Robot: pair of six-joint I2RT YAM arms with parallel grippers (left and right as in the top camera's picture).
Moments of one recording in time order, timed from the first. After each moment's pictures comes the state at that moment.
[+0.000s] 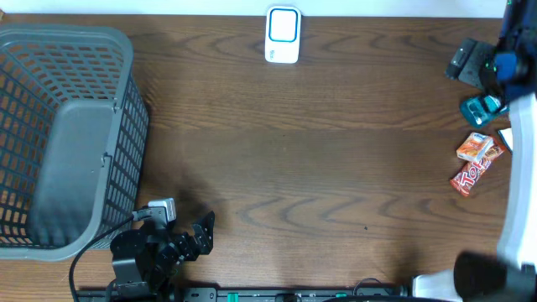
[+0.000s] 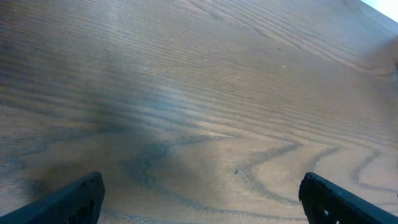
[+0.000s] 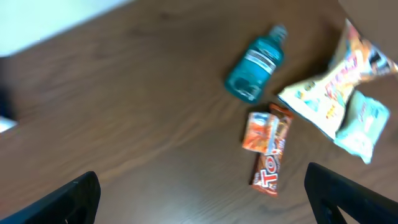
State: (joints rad) left arm 0.09 0.01 0.20 -0.84 0.41 -0.26; right arm -0.10 1.60 1.94 -1.27 0.22 0.30
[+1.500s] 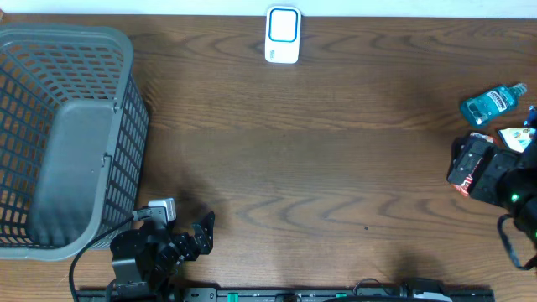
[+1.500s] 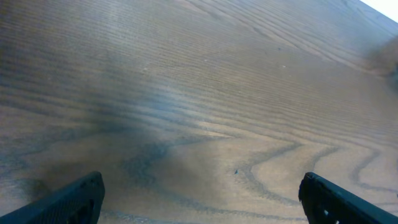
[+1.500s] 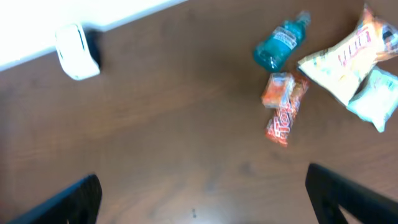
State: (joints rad) left arm 0.09 0.01 0.20 -0.84 0.42 -0.26; right arm -0.08 1.03 1.73 -1.45 0.04 0.25
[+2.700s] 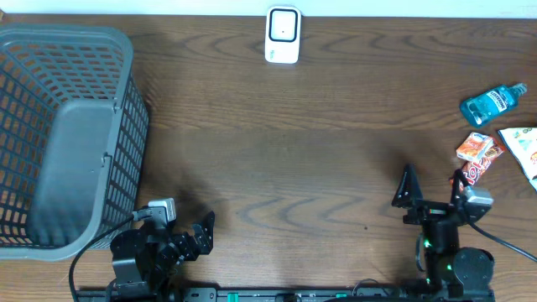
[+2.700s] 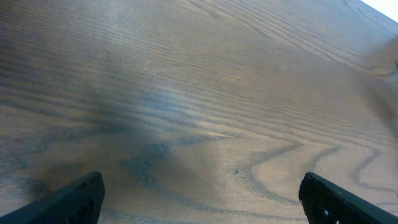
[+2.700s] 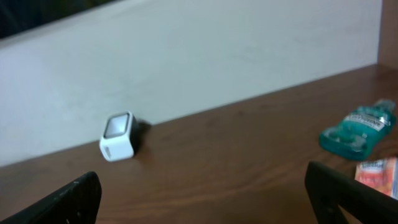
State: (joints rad) left arm 0.09 0.01 0.20 -0.84 0.42 -0.26; right arm -0.01 0.02 0.19 -0.18 0.02 0.27
